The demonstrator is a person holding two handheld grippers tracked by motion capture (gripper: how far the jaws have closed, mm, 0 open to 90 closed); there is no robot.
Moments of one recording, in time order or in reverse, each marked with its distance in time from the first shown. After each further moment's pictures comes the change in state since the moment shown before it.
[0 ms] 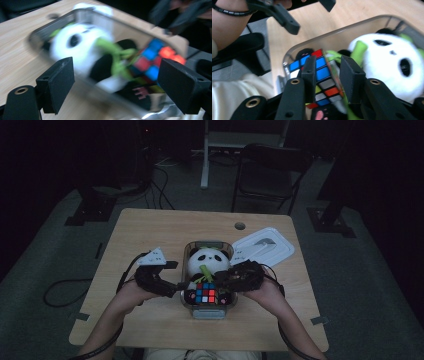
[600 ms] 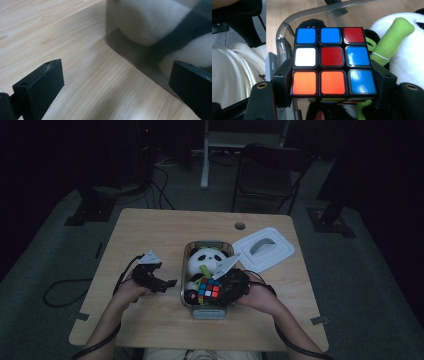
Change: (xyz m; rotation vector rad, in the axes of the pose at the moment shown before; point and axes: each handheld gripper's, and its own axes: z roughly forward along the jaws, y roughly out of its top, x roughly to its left) left arm 0.078 -0.073 0.033 0.116 0.181 -0.124; right arm 0.003 -0.010 0.047 0.190 0.045 -0.155
